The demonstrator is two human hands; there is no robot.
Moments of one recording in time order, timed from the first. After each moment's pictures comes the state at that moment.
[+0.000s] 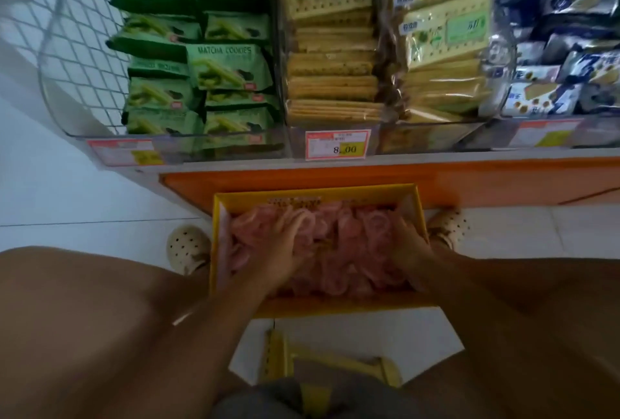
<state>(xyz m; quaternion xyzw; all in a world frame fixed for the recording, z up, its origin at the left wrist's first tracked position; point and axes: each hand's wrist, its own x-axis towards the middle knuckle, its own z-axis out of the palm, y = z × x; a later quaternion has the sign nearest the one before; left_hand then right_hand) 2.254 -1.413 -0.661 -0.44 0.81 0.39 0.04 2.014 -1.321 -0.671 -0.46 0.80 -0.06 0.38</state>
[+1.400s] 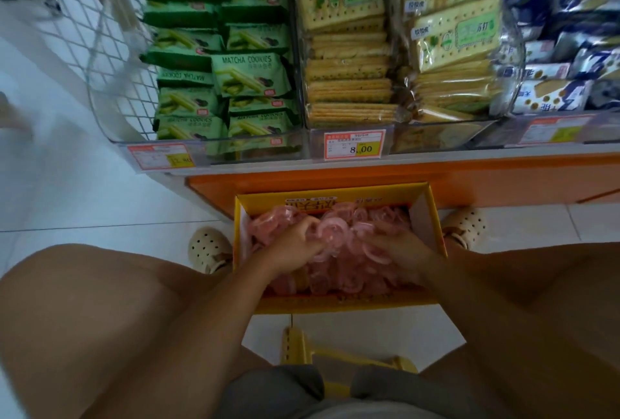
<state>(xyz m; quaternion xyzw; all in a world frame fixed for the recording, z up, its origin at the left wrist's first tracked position) 2.254 -1.422 -0.628 -0.49 0.65 0.57 0.08 2.063 -1.325 -0.619 -0.20 0.66 -0.34 0.64</state>
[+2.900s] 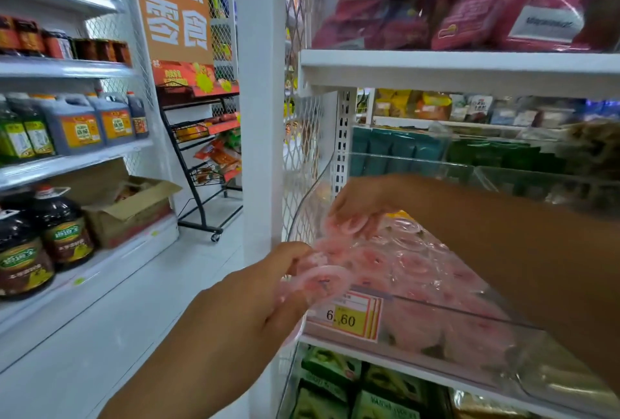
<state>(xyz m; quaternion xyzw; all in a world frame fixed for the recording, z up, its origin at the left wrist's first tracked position) 2.410 -1.553 -0.207 -0.52 0.80 0.17 -0.26 2.205 -1.739 -0.169 -0.73 0.62 0.00 0.29</state>
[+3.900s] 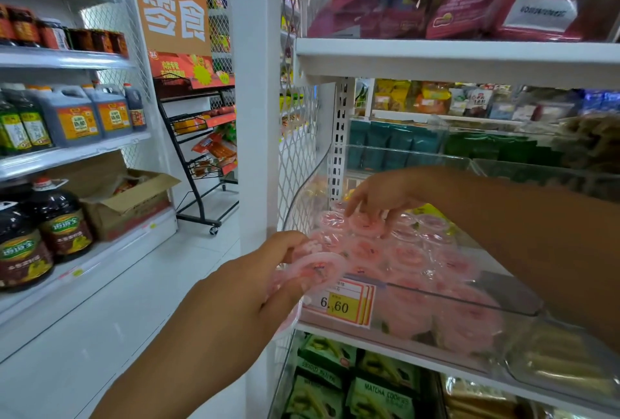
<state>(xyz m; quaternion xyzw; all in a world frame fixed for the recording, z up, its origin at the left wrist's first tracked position) 2.406 -1.552 -0.211 -0.52 0.79 0.18 -0.28 2.174 -1.726 -0.167 -0.71 0.64 0.01 0.30</state>
